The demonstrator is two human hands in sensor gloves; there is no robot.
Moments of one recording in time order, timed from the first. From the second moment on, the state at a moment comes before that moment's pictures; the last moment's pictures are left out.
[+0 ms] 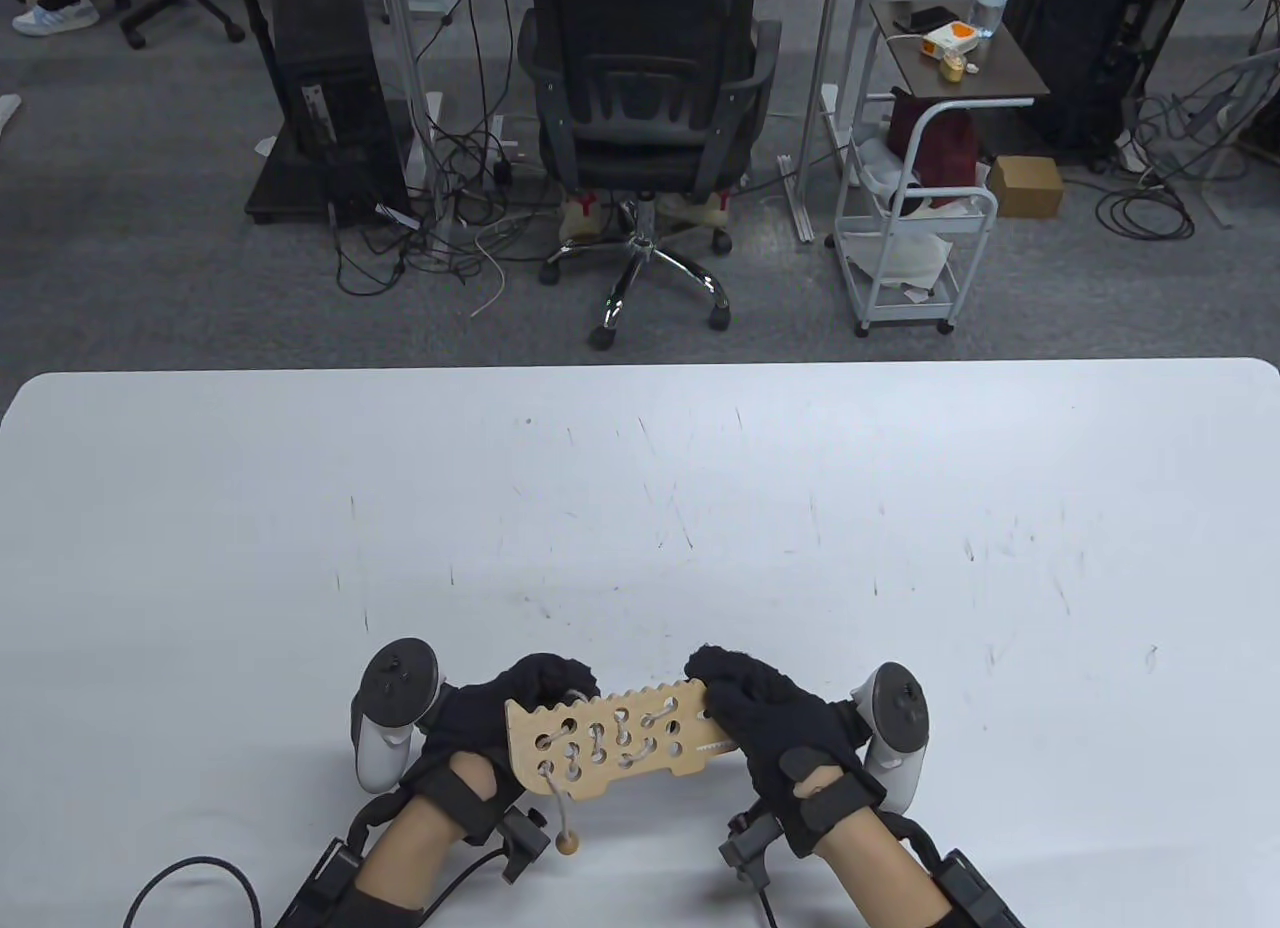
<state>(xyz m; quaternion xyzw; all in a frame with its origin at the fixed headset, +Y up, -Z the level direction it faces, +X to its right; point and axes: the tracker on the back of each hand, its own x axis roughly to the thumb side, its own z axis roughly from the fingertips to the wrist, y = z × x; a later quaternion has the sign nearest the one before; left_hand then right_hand) -0.195 -0.736 -0.310 -0.13 -0.19 0.62 0.75 0.114 -0.747 -0.293 0.11 0.05 0.62 0.78</state>
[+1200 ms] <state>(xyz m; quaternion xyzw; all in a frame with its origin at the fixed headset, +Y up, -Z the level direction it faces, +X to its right) -0.167 -0.734 -0.296 -0.21 -0.24 0.67 0.67 0.104 -0.741 -0.288 0.17 0.00 0.65 0.74</state>
